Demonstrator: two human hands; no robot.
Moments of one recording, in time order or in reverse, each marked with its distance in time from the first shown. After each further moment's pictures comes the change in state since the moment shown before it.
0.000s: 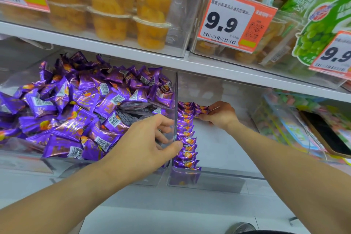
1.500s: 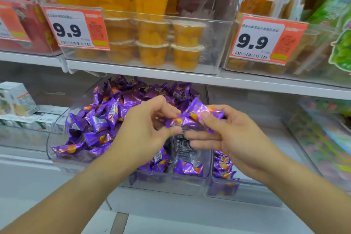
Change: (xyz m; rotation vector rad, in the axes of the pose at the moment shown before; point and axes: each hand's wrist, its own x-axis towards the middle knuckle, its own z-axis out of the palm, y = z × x) left_hand -0.005 0.012 -0.080 -0.108 0.211 0.156; right_hand -0.204 -0.146 -0.016 0.960 -0.464 -0.124
